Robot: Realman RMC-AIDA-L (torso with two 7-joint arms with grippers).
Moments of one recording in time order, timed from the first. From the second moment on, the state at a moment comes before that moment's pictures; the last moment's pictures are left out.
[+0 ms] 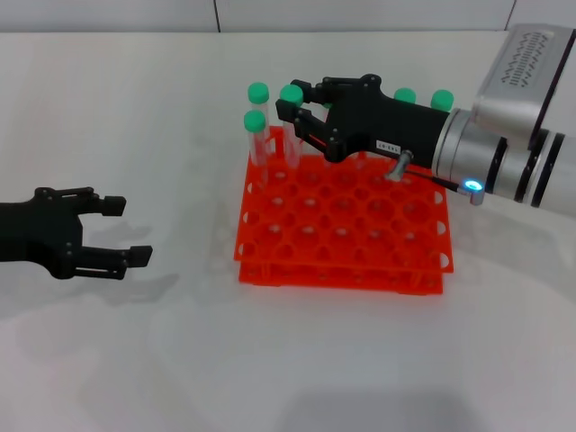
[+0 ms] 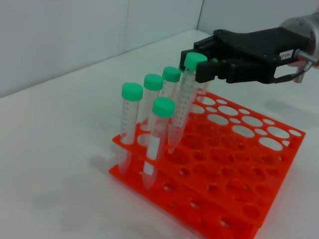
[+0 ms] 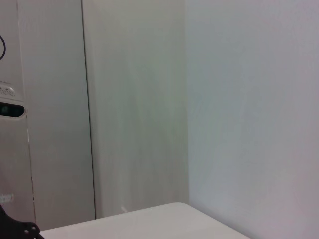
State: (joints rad) left arm -0.37 -1.99 0.77 0.94 2.10 1.68 -1.54; right arm 0.65 2.03 -1.89 -0.54 -0.56 -0.91 0.88
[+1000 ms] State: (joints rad) left arm -0.39 -2.00 0.77 0.94 2.10 1.68 -1.54; right arm 0.66 2.03 -1.92 -0.55 -0.56 -0.86 0.92
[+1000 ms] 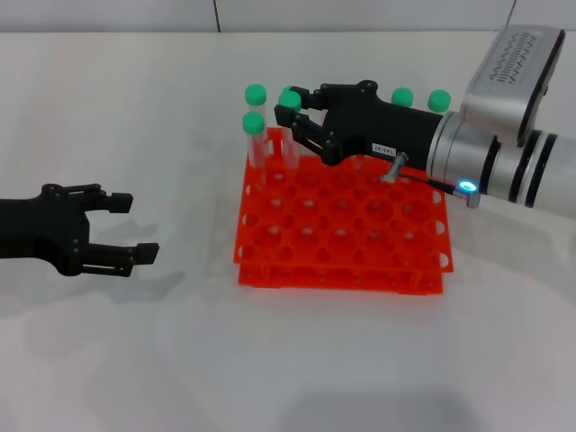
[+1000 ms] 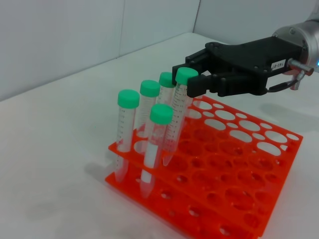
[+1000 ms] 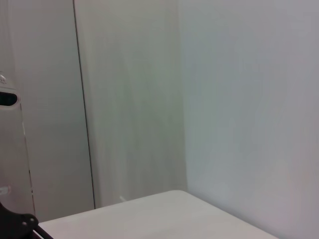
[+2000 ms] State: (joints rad) left arm -0.39 -1.99 0.77 0.94 2.11 1.68 -1.53; right arm 0.68 2.03 -1.93 -0.54 -0.56 -0.83 0.96
